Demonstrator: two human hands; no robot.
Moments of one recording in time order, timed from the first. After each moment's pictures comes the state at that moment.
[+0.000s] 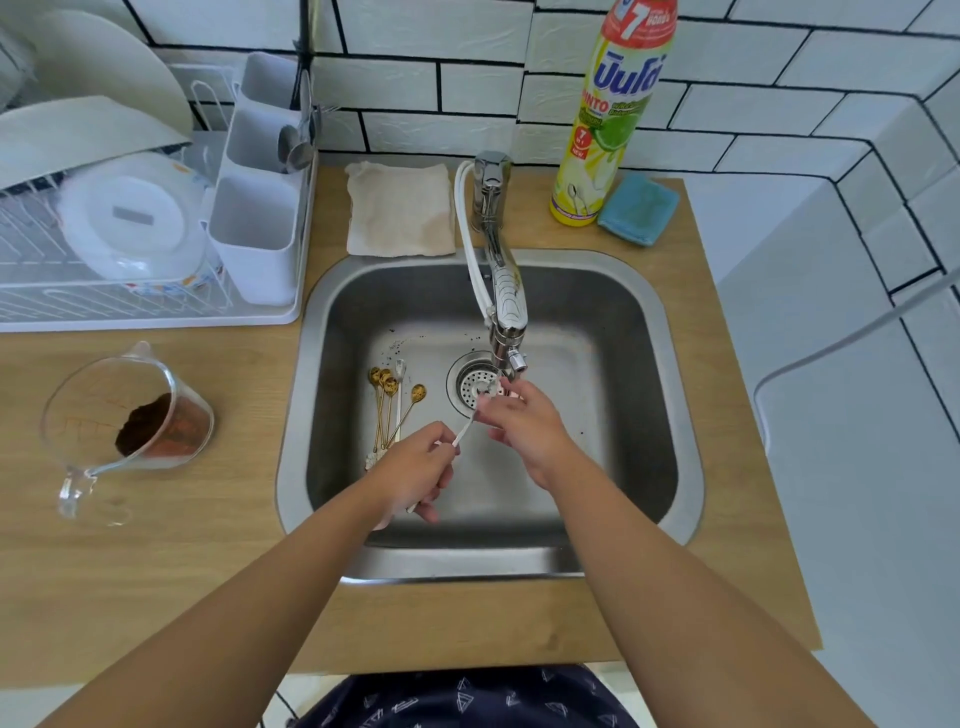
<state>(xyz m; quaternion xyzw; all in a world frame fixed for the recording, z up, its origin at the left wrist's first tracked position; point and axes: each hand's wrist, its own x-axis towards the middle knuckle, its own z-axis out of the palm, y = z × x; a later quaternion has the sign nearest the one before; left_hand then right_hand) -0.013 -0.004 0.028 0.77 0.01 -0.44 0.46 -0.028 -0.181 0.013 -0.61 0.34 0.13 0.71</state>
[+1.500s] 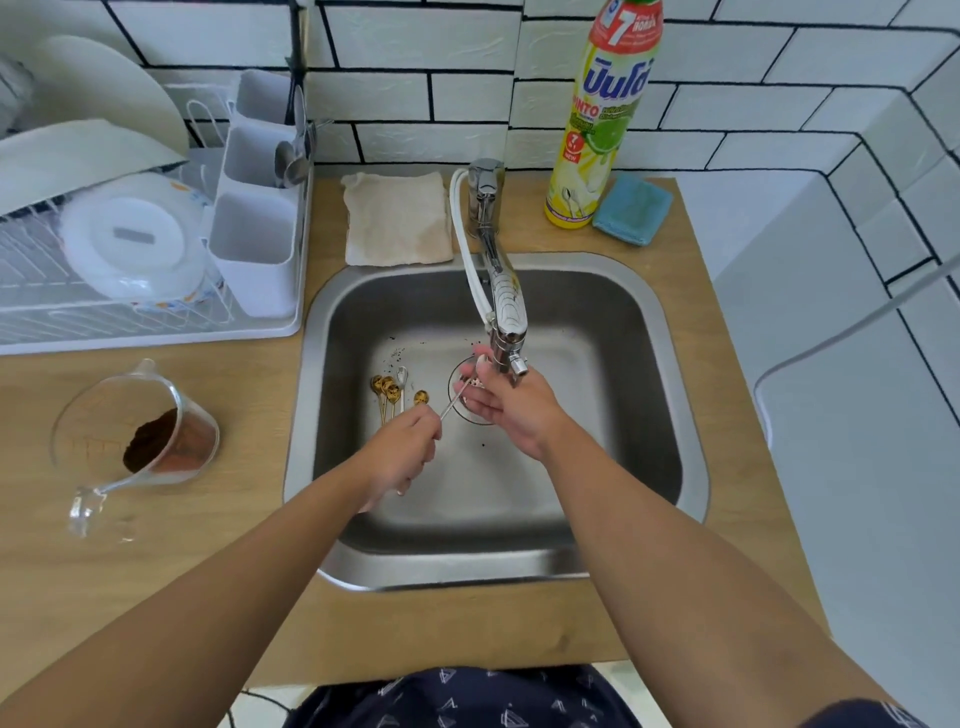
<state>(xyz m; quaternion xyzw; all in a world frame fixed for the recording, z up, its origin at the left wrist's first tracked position) 0.015 0.005 0.045 0.77 0.03 -0.43 0.47 0.004 -0.177 0.025 -0.51 0.27 0.11 0.81</state>
